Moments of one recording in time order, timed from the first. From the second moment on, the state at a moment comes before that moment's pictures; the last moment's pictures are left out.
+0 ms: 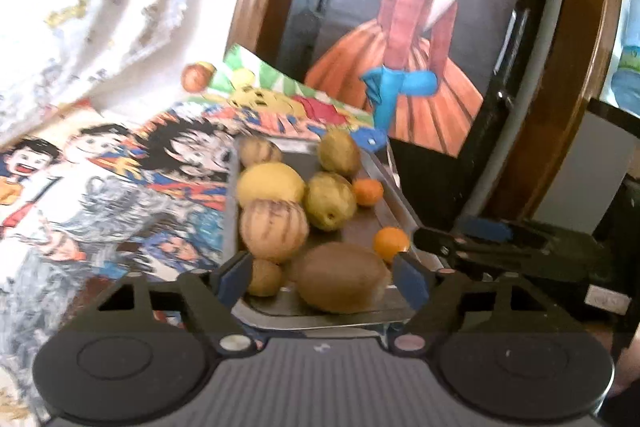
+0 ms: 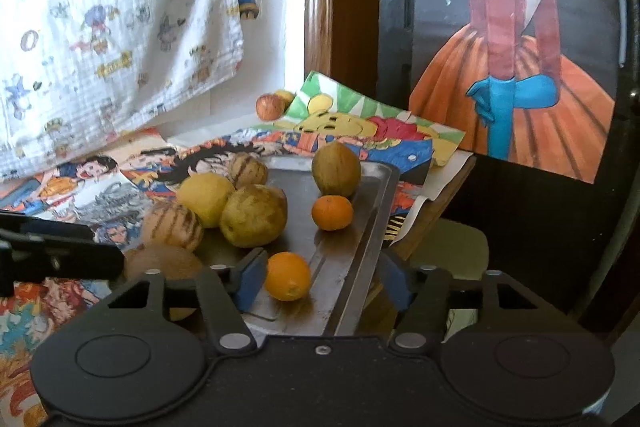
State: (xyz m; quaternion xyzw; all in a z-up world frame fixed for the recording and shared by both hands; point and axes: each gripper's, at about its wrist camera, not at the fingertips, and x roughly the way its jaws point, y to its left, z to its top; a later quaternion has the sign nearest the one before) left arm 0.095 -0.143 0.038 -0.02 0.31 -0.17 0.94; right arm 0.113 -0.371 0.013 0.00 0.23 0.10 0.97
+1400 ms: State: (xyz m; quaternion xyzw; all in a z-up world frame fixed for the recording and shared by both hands) left arm 0.003 -0.008 0.087 -0.02 0.24 -0.06 0.97; right arm -0.029 -0.262 0.068 0.06 0.15 0.07 0.98
